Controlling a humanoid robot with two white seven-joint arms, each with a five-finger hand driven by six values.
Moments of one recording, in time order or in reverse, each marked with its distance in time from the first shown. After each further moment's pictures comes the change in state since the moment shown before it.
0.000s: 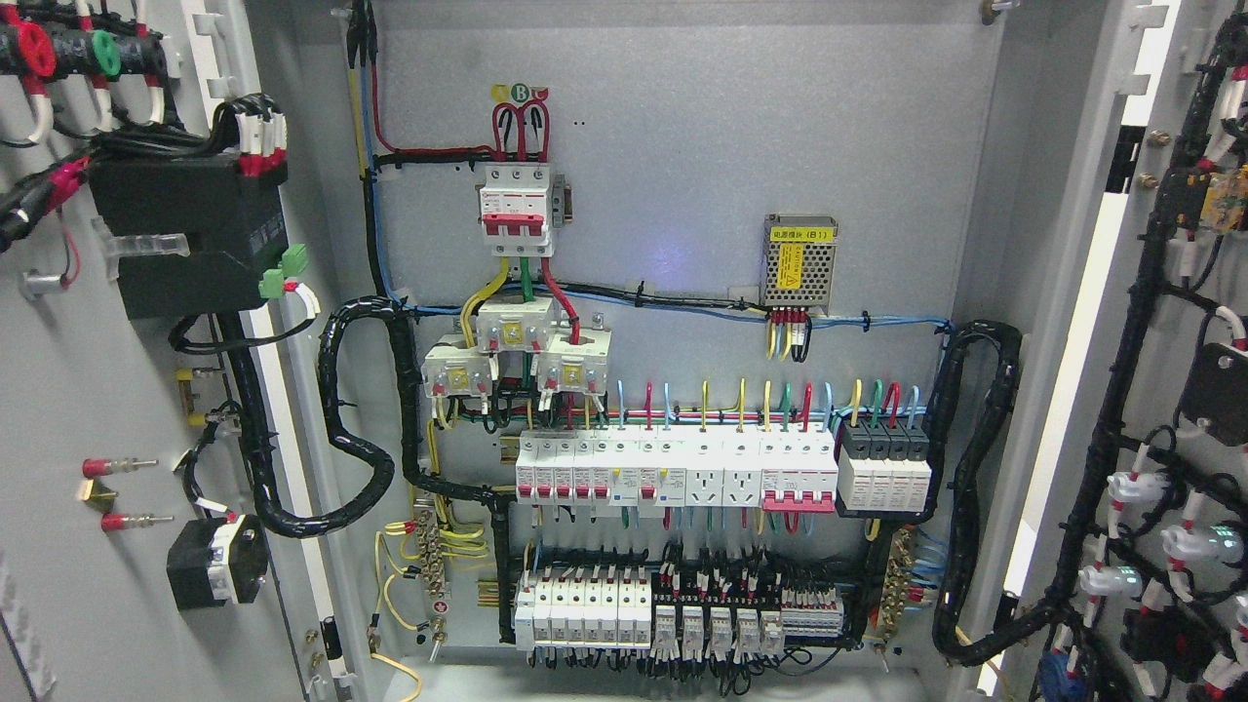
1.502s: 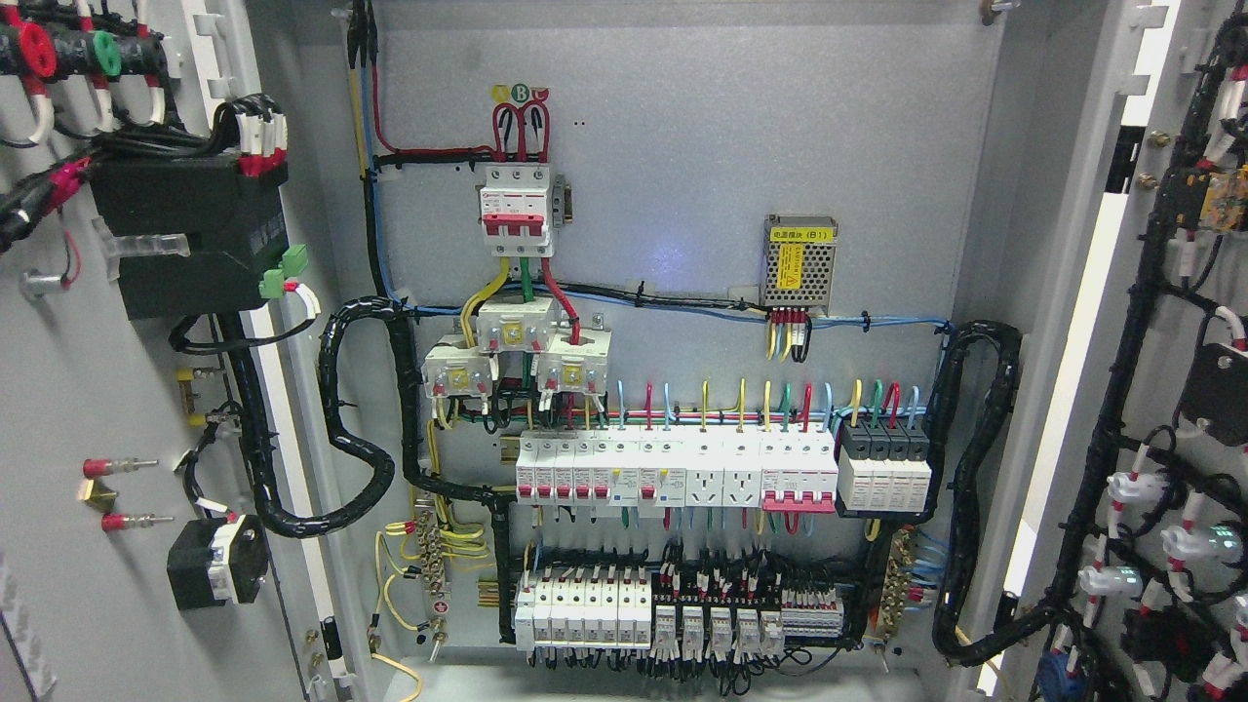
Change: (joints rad) left arm 0.088 0.163 -0.043 -0.695 0.156 -0.089 0.012; right arm 0.115 -0.106 -0.232 -0.023 -0.158 -0.111 0.010
